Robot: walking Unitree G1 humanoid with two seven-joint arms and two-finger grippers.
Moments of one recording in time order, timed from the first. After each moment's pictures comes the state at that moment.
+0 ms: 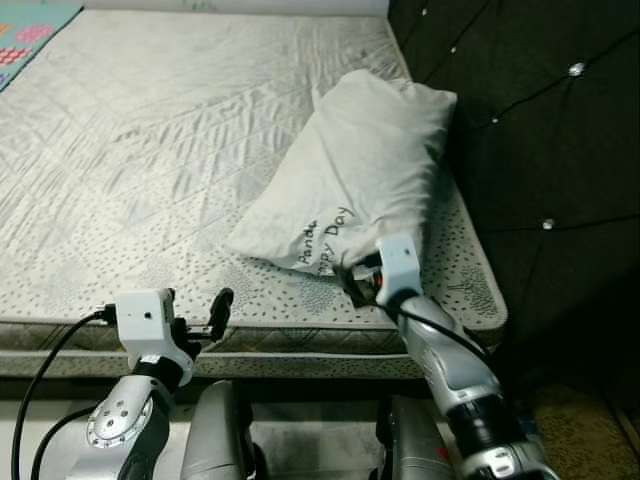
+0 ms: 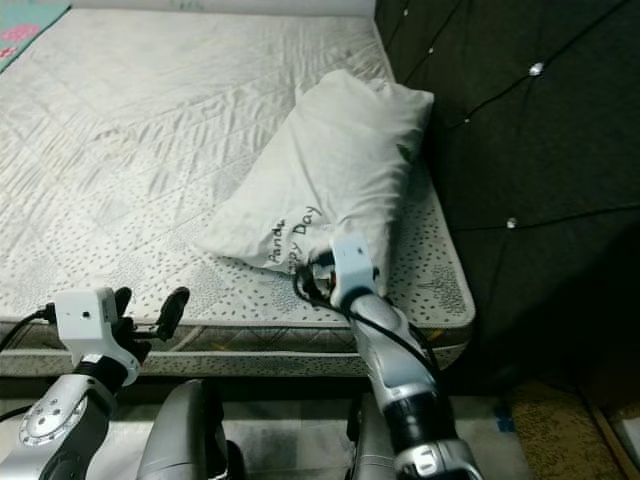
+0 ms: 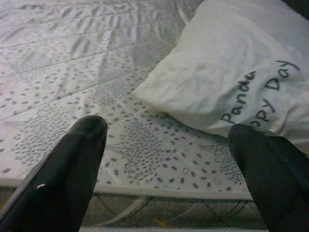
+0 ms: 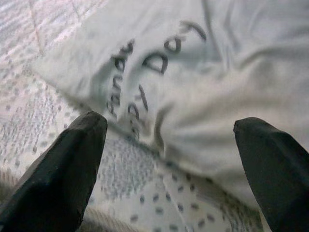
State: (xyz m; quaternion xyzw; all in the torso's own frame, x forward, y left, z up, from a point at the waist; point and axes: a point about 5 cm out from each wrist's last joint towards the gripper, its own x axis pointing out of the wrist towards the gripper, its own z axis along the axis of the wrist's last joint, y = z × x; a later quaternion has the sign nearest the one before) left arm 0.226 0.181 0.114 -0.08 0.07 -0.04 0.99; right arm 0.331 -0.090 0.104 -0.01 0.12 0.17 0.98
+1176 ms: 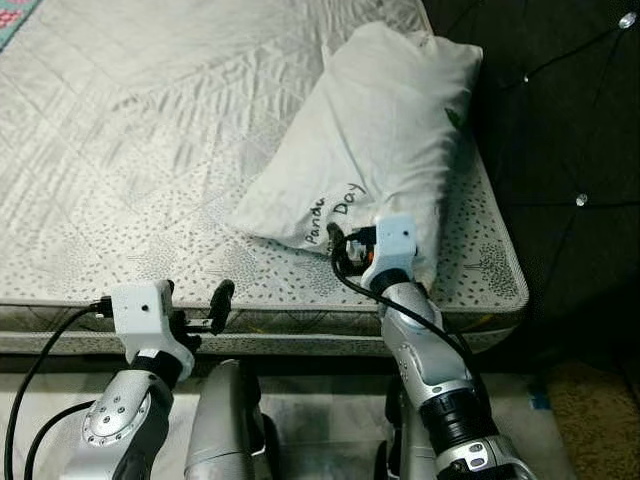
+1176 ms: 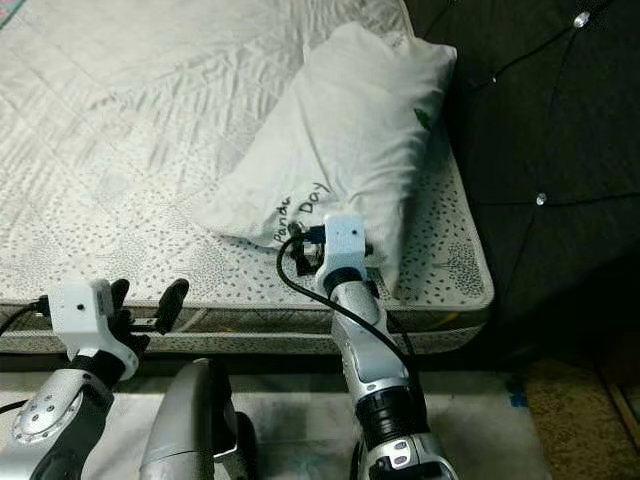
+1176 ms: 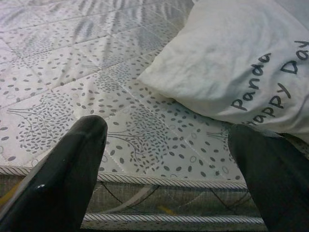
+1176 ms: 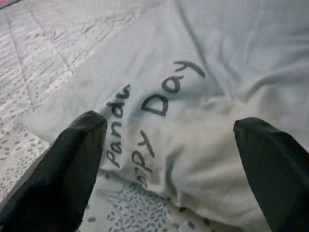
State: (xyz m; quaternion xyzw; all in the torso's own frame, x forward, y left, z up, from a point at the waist) left arm 0.225 0.177 0.129 -0.08 0.05 -0.04 0.99; right arm 0.334 -0.067 0.130 0.03 -0.01 0.11 0.99
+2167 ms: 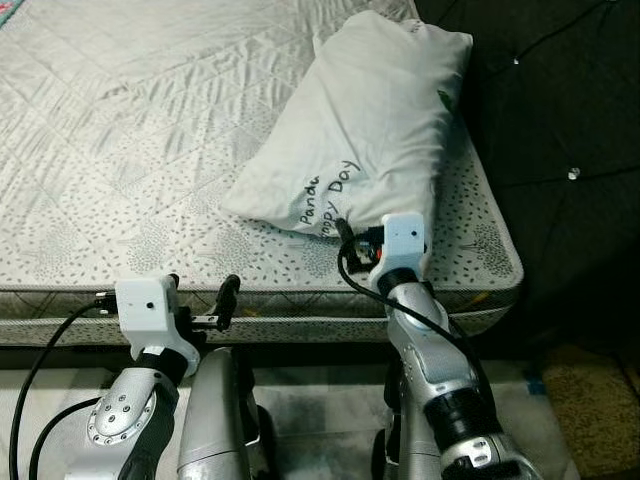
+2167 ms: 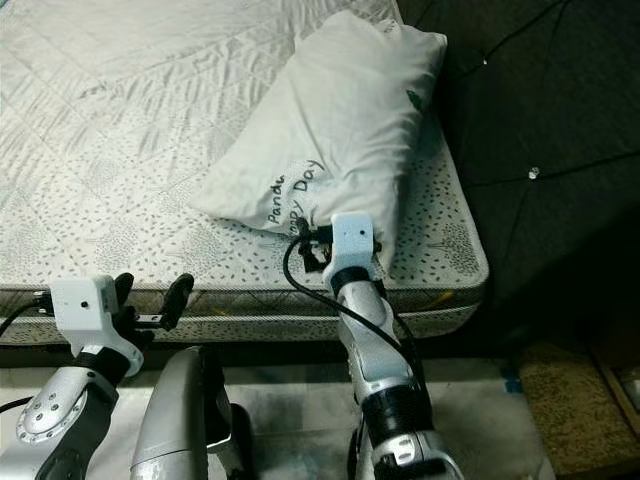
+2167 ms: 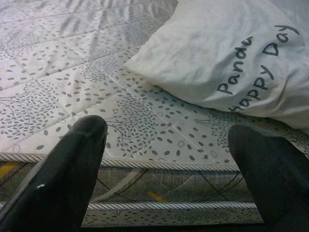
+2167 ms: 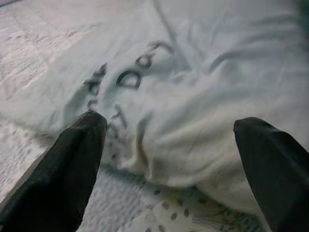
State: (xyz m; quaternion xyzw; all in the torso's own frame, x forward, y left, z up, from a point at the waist) left arm 0.226 0.171 0.135 -0.08 0.04 -0.05 1.00; right arm 0.339 -0.075 0.134 0.01 -0.04 0.10 0.99
